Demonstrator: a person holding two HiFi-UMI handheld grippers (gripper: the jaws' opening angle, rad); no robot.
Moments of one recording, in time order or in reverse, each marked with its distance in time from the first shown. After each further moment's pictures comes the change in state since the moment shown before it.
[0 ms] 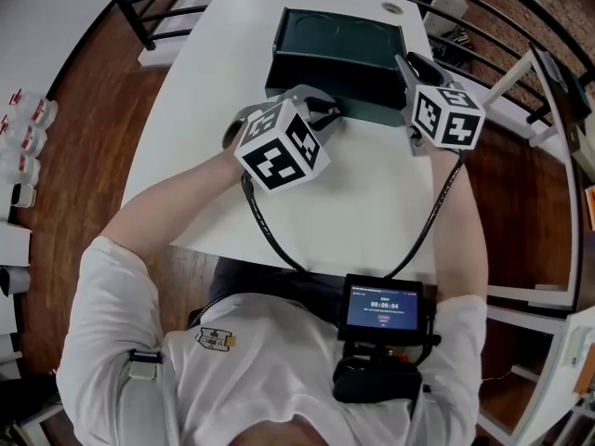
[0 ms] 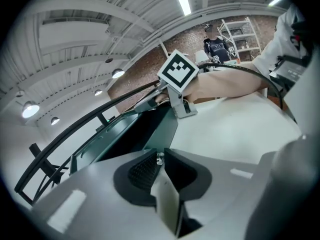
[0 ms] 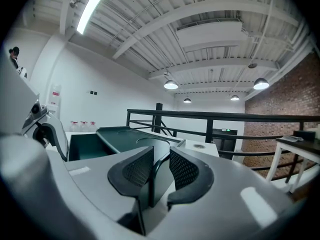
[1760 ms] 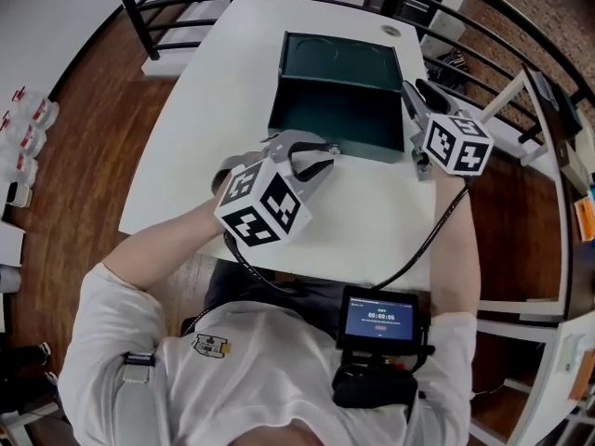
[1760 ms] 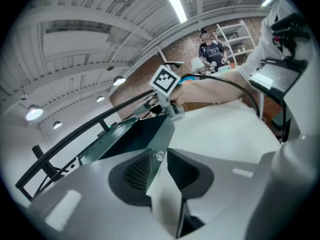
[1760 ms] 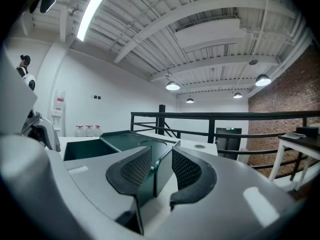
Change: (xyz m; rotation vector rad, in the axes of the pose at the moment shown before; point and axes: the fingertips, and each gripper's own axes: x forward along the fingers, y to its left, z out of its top) left arm -0.059 -0.043 0.006 0.018 -0.084 0.021; right arm -0.033 -0.003 0.009 0.043 -0.020 0.052
